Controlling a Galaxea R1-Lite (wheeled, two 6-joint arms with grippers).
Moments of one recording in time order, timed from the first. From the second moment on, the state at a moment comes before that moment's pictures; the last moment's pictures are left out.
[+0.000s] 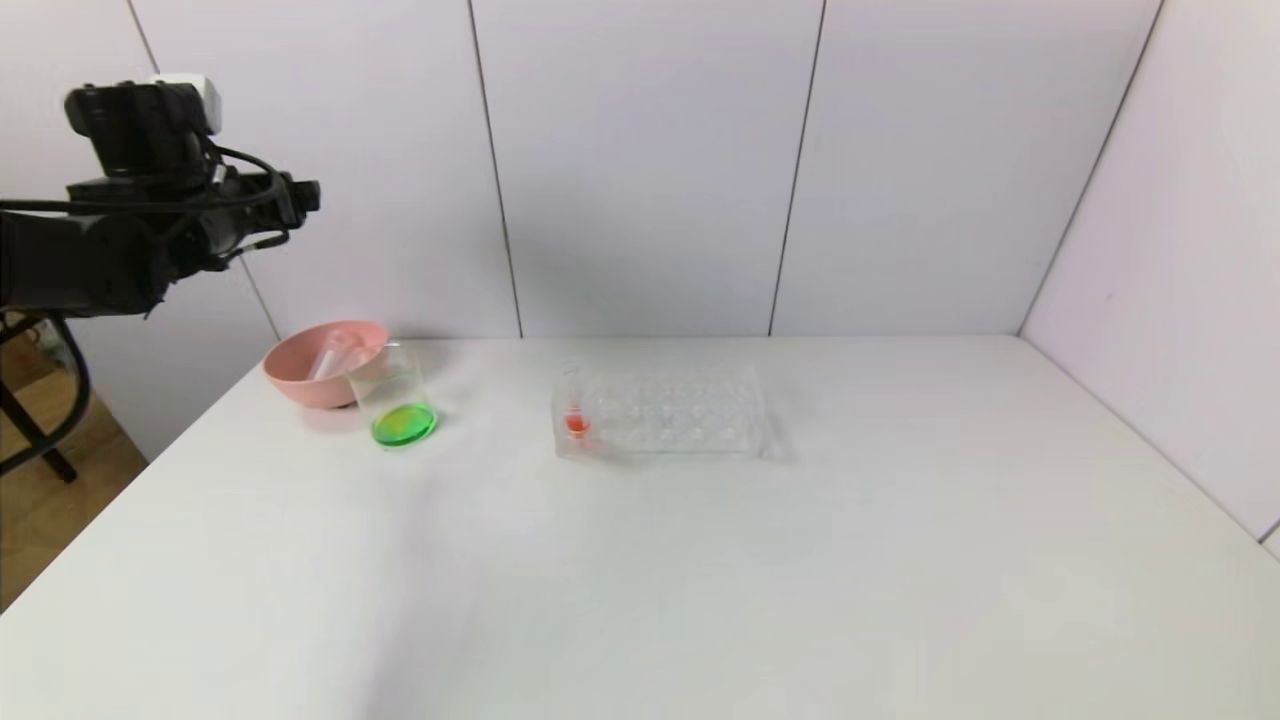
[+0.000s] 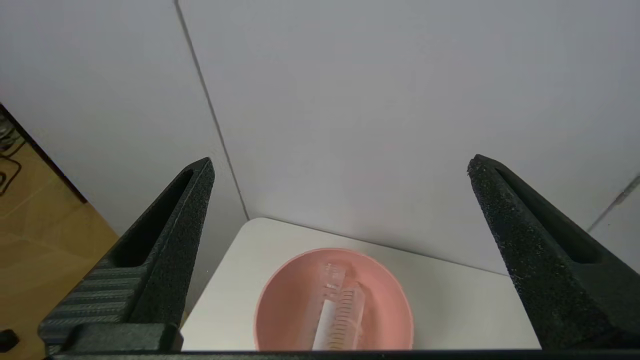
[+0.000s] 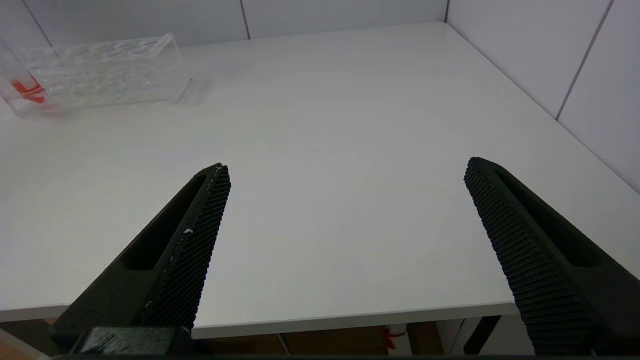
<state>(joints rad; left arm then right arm) 0.08 1.92 -1.52 -0.43 0.23 -0.01 0.00 0.00 0.00 0.00 -0.04 0.09</state>
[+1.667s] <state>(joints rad) 0.00 0.03 -0.08 -0.12 0.20 0.10 0.00 0.00 0.00 0.00 -0.04 0.09</state>
